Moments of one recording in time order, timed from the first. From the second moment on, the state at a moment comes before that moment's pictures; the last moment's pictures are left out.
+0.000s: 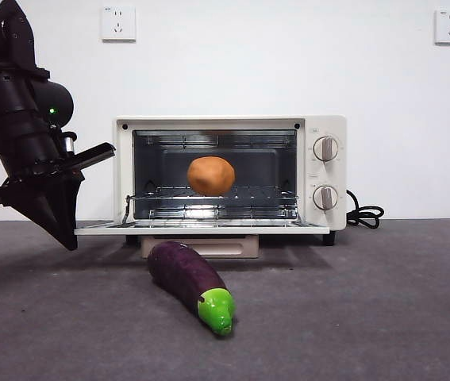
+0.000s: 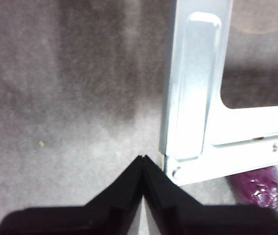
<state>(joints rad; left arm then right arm) -0.15 1.95 1.44 -0.90 0.38 -0.27 1.14 0.82 1.76 -1.36 0.49 0.49</state>
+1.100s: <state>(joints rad) -0.14 1.95 1.43 -0.86 0.53 -0.36 1.14 0.82 1.76 -1.36 0.49 0.51</state>
